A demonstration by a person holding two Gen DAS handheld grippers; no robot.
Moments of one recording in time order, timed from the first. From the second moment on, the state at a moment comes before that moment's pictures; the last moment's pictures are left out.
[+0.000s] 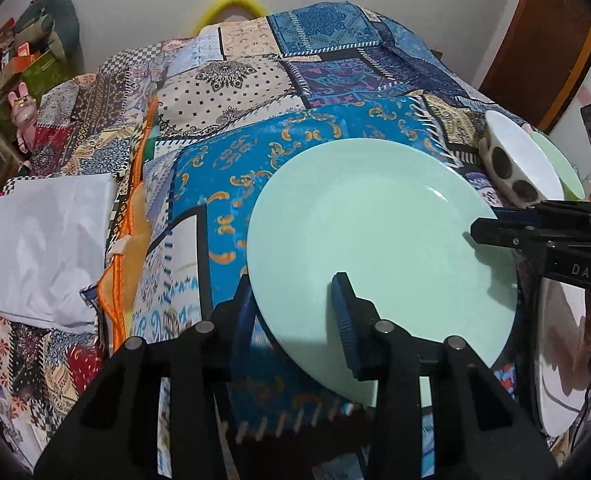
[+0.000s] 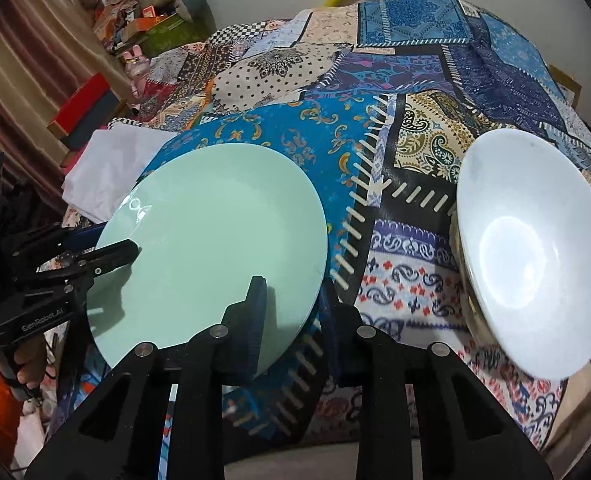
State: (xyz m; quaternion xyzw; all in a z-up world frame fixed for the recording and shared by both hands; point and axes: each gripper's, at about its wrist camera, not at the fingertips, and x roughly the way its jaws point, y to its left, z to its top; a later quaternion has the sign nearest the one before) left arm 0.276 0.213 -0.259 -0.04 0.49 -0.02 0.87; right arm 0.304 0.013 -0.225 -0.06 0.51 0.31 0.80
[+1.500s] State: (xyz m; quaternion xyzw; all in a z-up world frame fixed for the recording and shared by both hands) left arm 0.131 0.118 -0.134 -0.03 0.40 -0.02 0.91; right arm 0.193 -0.077 -0.140 -0.02 0.43 0.33 0.84
